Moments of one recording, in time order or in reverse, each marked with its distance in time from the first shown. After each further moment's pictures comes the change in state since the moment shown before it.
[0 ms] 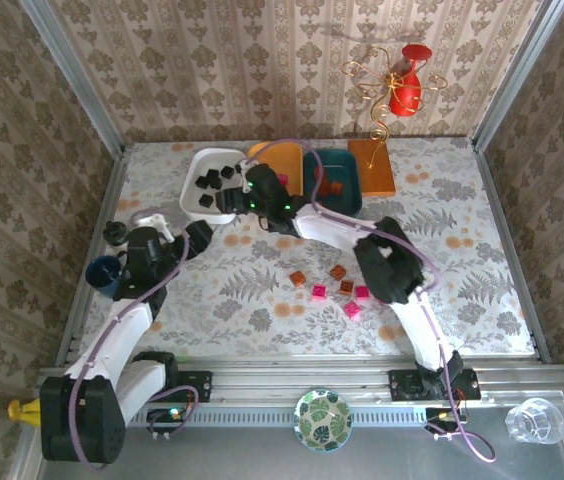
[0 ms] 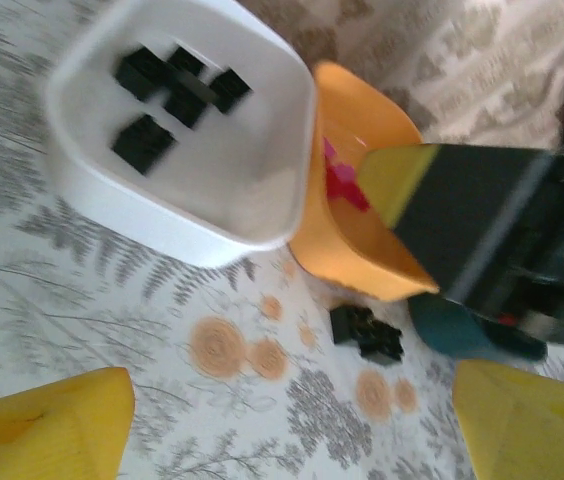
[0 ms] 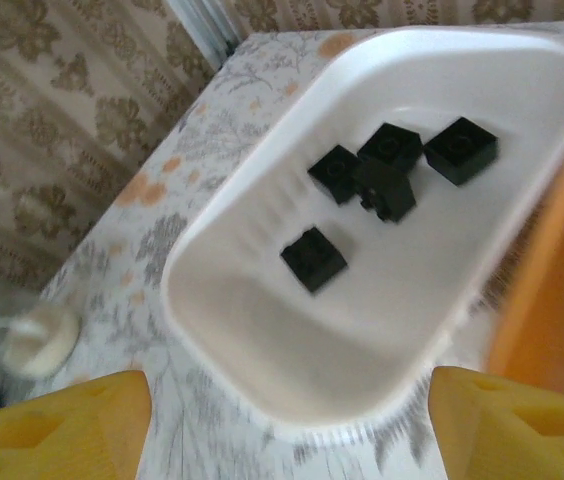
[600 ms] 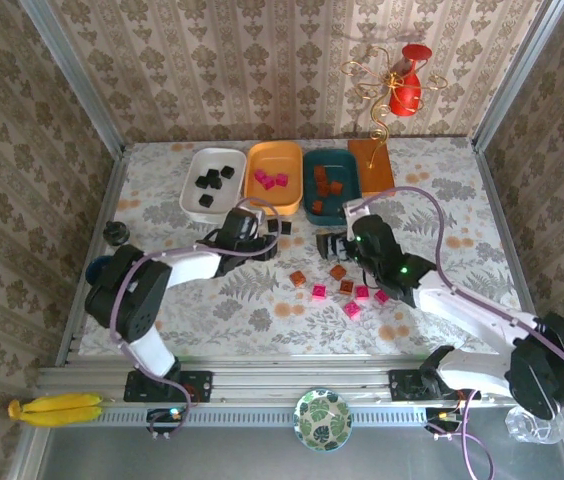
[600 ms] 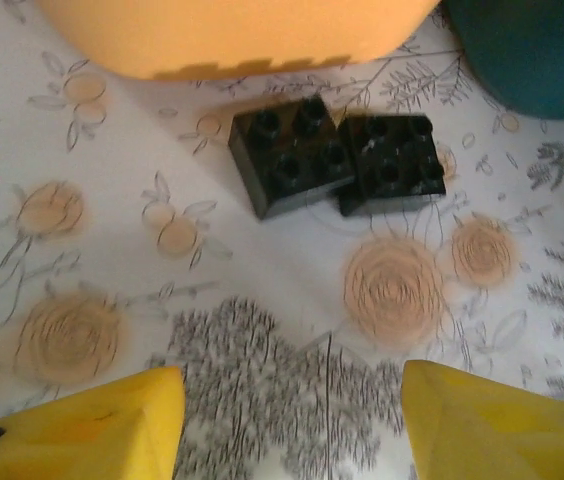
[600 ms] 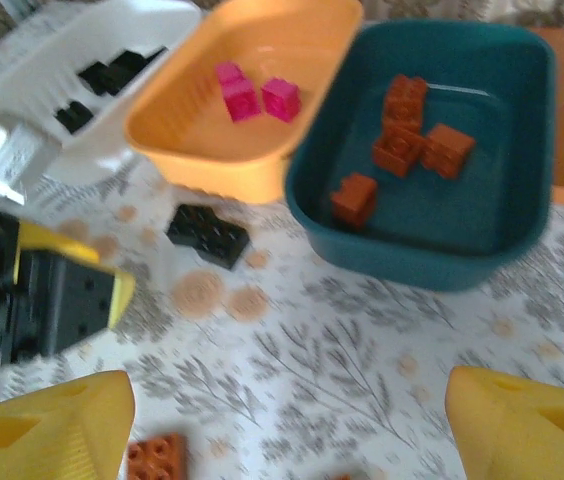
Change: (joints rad) left arm -0.419 0.748 0.383 -0.011 -0.243 0.242; right arm -0.098 -1.004 -0.979 -0.114 0.259 -0.160
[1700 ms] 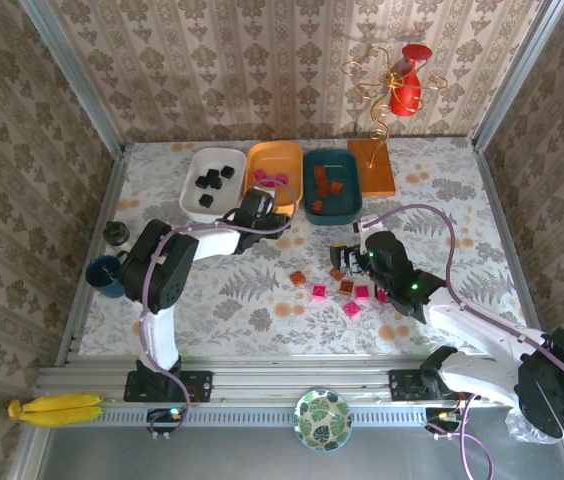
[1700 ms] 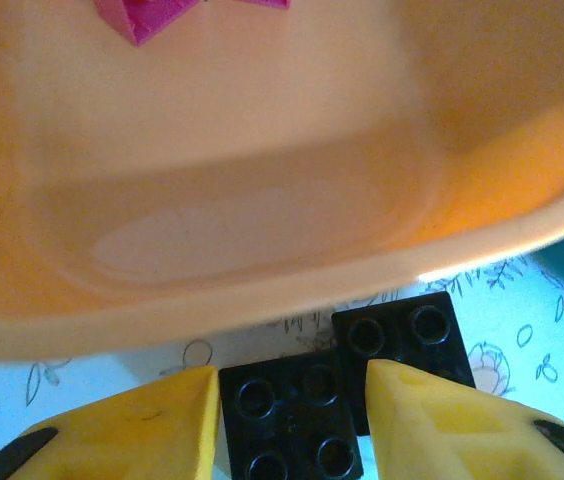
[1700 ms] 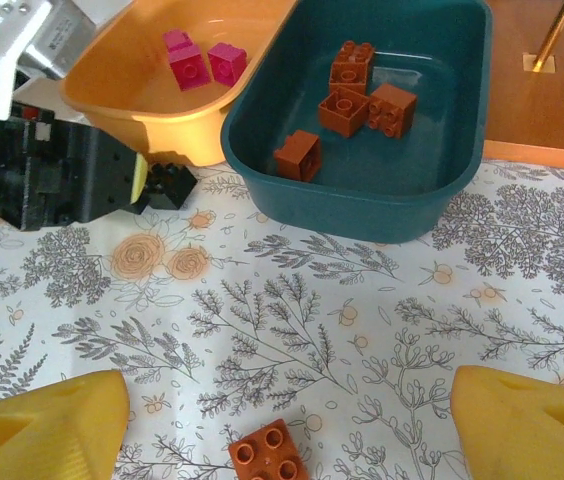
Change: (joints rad) left arm 0.001 0.218 0.241 0.000 -0.079 0.037; right arm -0.033 -0.080 -0.151 0.074 0.022 -0.021
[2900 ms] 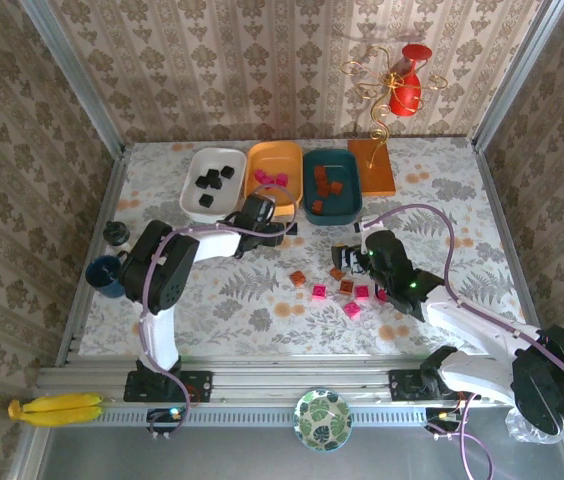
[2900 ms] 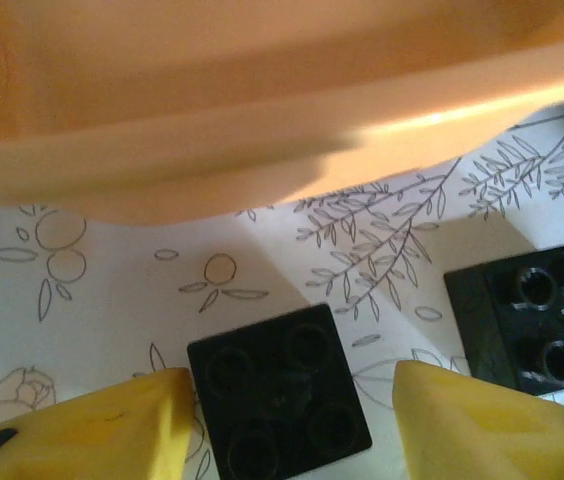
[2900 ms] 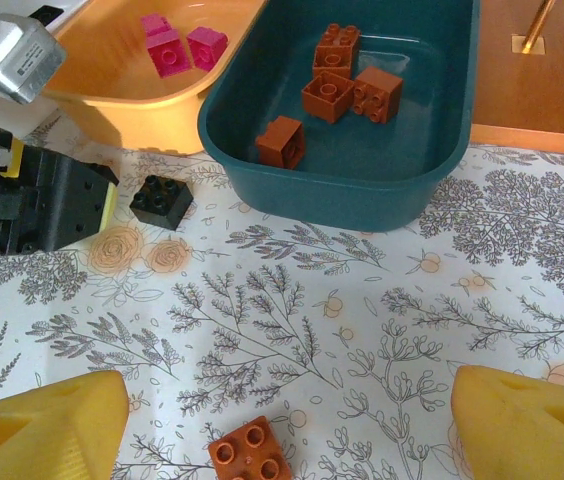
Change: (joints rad) left arm -0.007 0.019 0.010 -0.083 -0.030 0.030; right arm -0.023 0.022 -0.010 0.011 -0.003 0.000
